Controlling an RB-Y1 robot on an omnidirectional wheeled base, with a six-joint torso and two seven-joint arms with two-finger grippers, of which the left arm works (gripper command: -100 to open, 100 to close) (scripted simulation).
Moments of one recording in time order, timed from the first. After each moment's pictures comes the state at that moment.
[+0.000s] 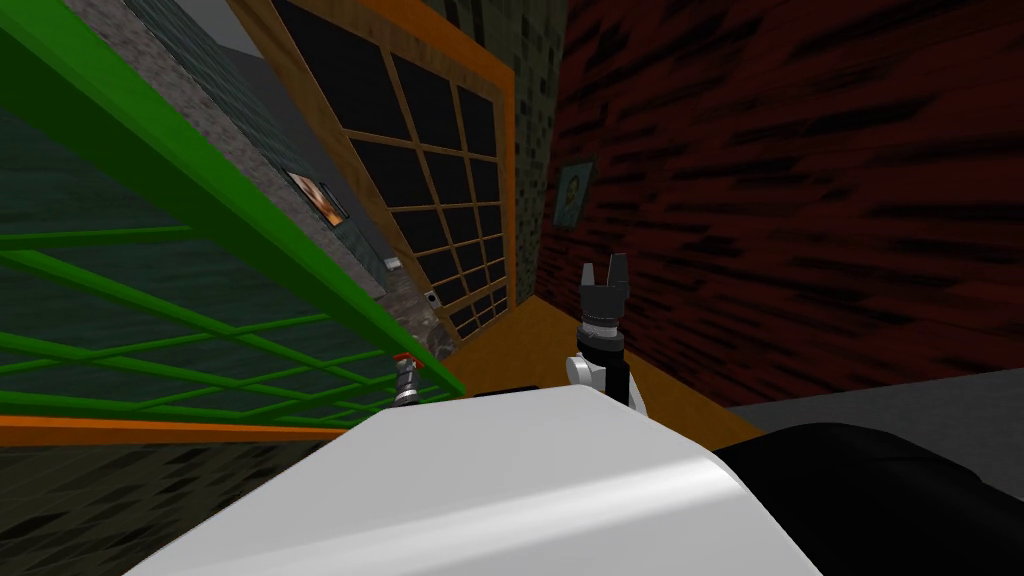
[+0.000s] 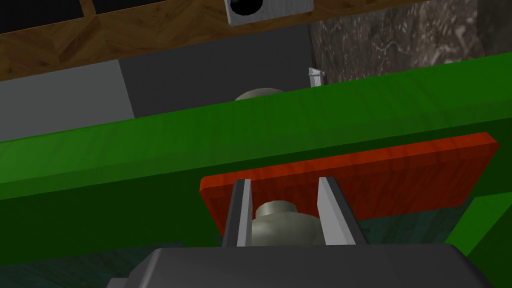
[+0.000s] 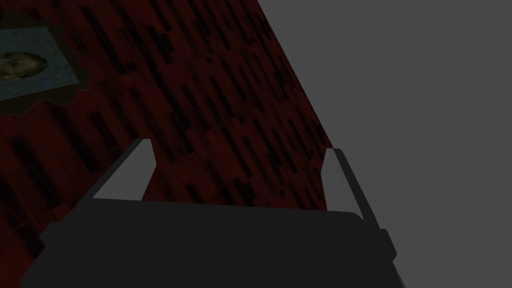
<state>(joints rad) 0.13 0.13 0.28 -0.75 0.11 -0.83 -0.01</state>
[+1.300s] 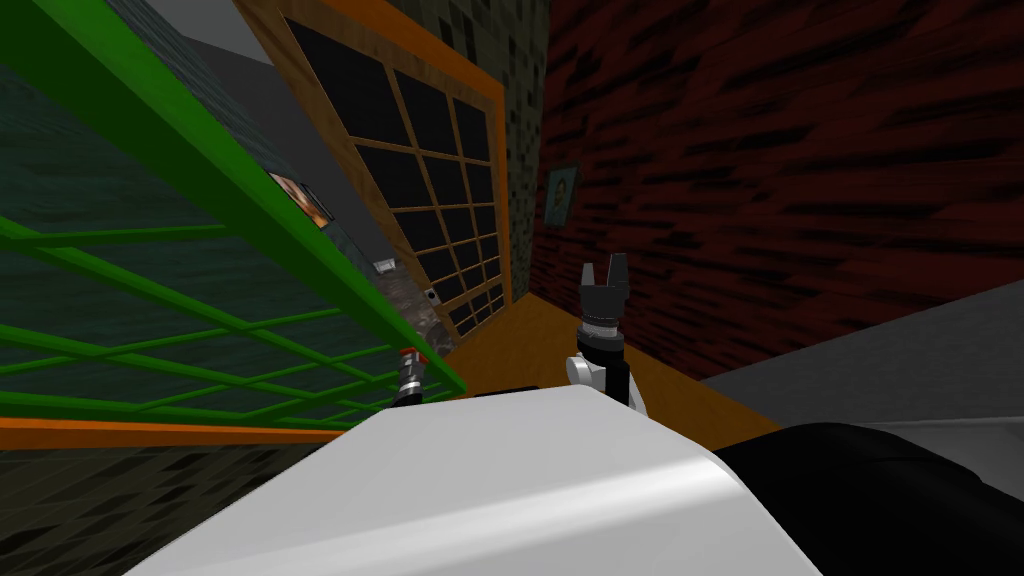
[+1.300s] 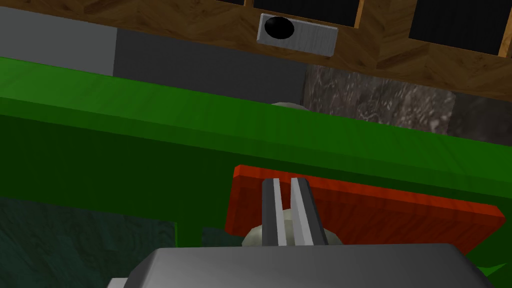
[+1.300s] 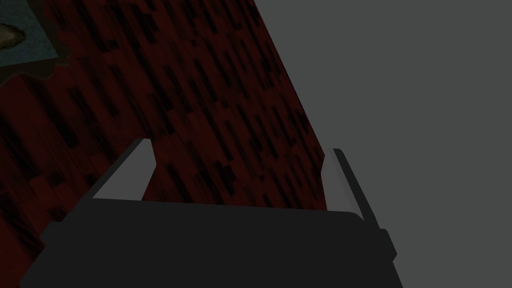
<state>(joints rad) 0.09 0.17 0.16 -0.75 0.23 -0.85 0.28</state>
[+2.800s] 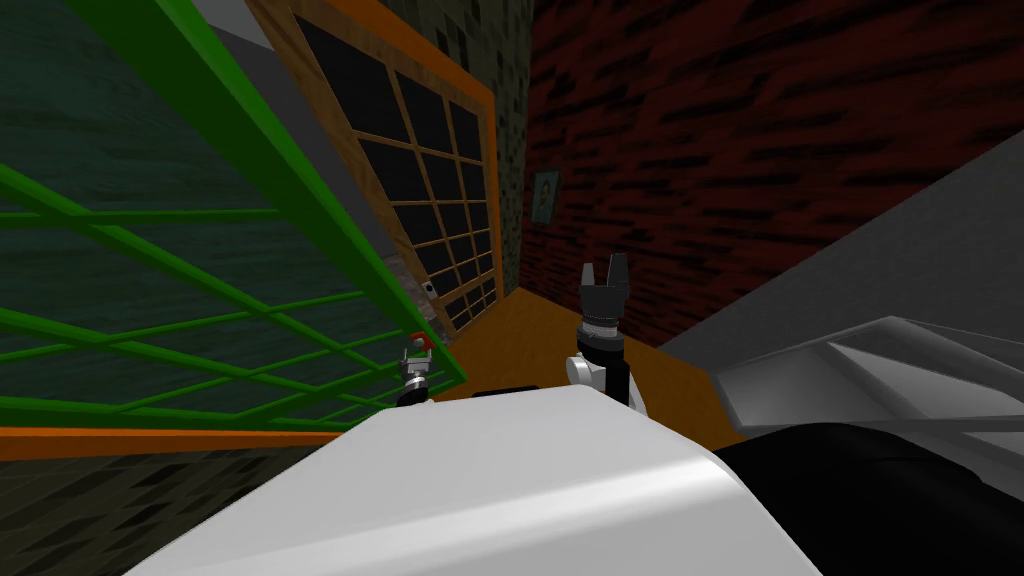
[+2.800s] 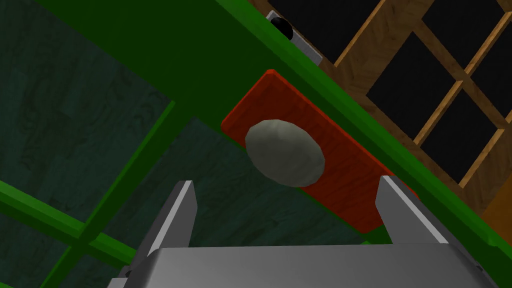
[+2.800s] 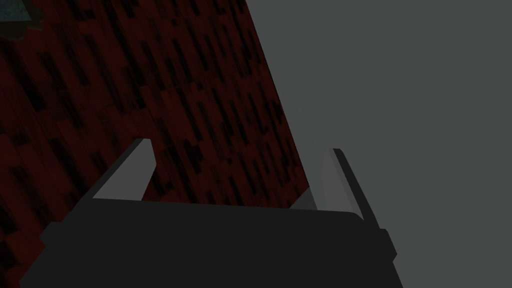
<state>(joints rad) 0.08 0.17 0.08 -0.79 0.41 -0.85 0.64</state>
